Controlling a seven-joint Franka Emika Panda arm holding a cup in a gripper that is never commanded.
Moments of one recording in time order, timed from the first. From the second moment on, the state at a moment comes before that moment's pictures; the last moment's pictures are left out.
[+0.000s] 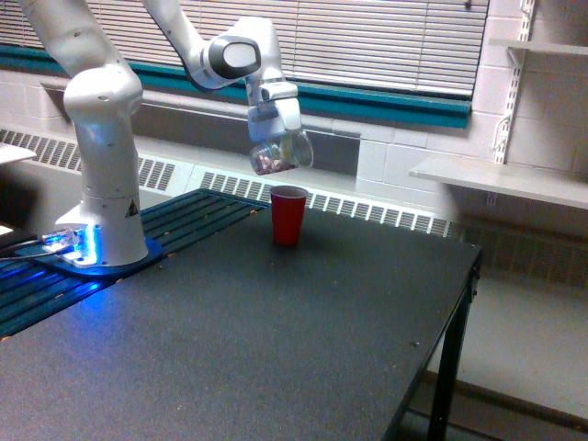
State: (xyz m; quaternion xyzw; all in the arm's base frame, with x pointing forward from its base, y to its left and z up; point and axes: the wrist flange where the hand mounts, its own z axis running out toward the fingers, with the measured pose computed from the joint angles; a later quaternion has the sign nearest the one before) arm 0.221 0.258 0.319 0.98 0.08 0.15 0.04
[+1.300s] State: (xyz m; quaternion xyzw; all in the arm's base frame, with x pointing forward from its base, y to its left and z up) arm 0.211 0.256 0.285 0.99 0.11 0.08 0.09
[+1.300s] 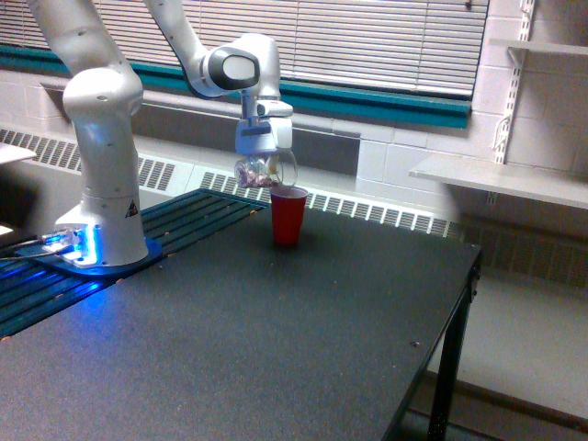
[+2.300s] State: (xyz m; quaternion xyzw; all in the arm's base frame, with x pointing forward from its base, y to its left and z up) arm 0.232 0.275 0.280 0.98 0.15 0.06 0.13
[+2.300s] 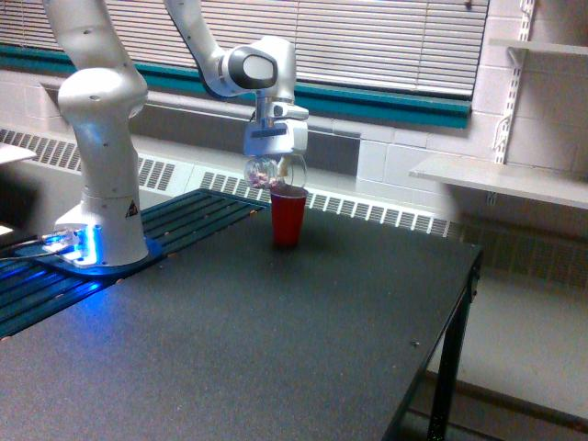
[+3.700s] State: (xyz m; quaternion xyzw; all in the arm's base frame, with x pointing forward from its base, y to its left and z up) arm 0.233 0.285 0.281 0.97 0.19 0.03 0.16
